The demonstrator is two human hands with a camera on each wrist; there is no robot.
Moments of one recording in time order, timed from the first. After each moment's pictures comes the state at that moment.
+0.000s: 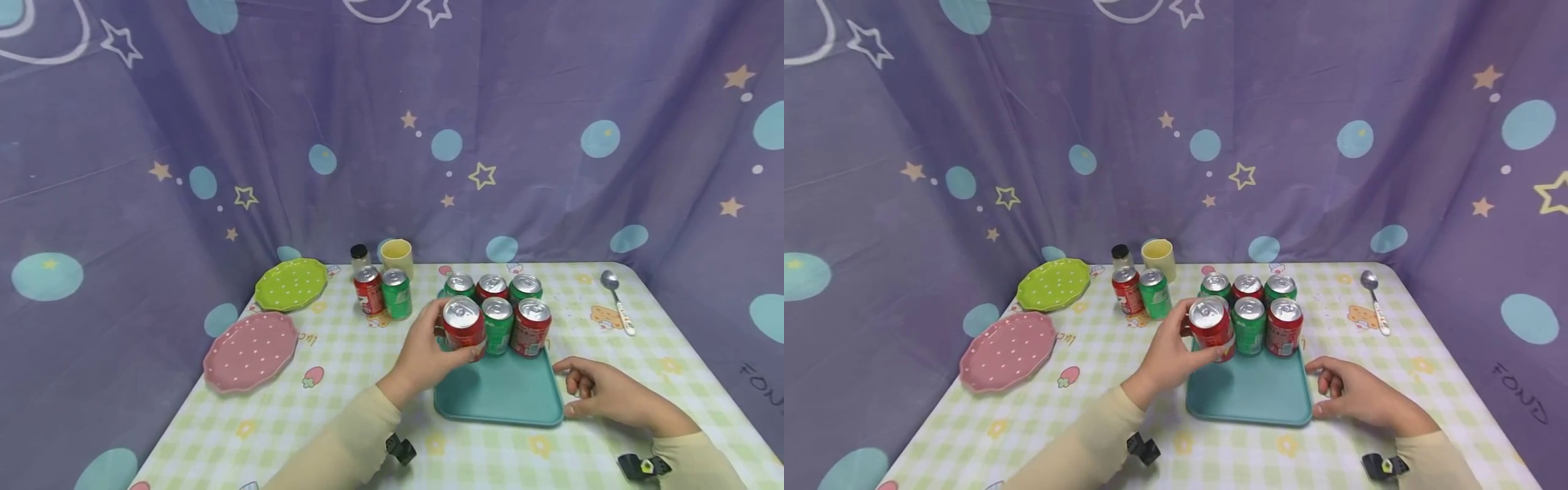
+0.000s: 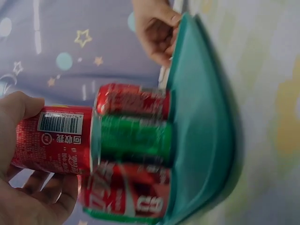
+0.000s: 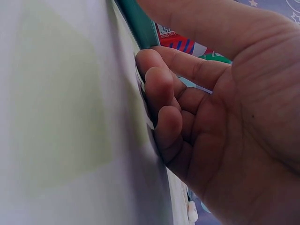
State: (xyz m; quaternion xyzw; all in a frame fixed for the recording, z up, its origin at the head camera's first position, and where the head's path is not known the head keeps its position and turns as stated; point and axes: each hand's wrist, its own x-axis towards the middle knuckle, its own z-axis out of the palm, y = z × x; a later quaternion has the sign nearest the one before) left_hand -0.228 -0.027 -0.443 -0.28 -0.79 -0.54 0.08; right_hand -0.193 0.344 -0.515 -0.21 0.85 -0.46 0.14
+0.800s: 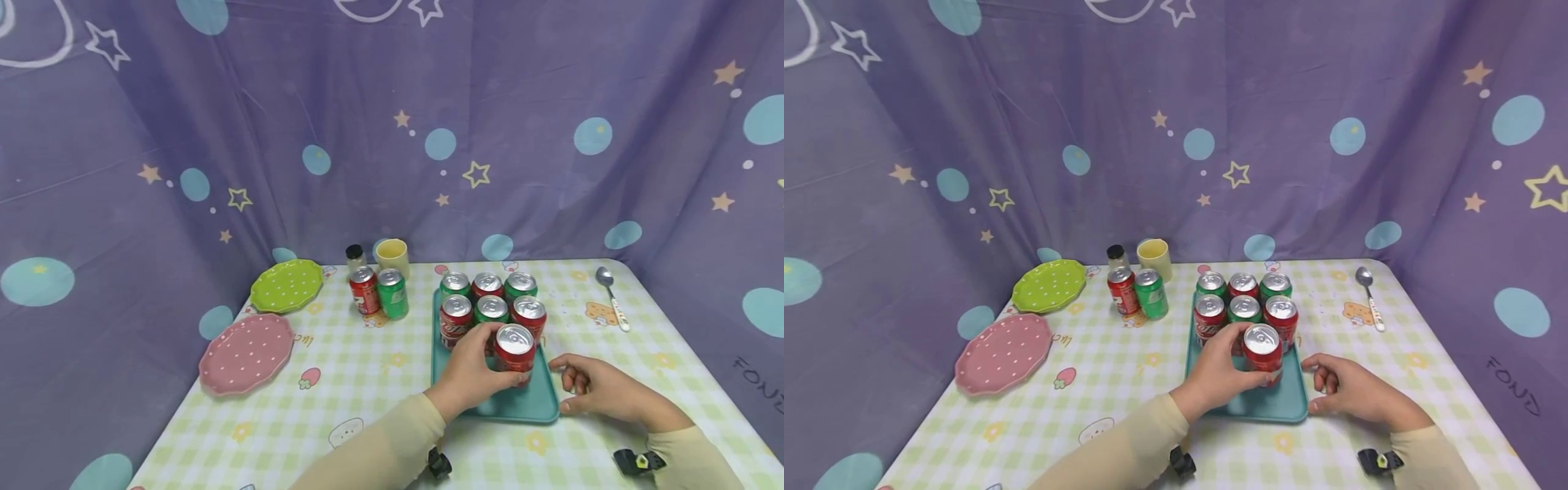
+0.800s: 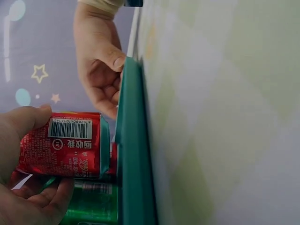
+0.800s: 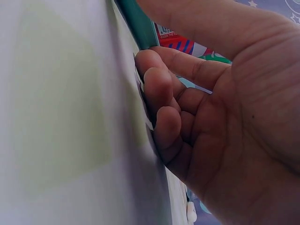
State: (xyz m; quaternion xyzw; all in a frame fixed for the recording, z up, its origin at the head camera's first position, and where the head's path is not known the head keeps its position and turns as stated) left_hand -0.213 0.046 -0.476 -0.29 -0.84 -0.46 0.04; right_hand -0.193 0.342 -0.514 -0.20 0.85 -0.46 0.15
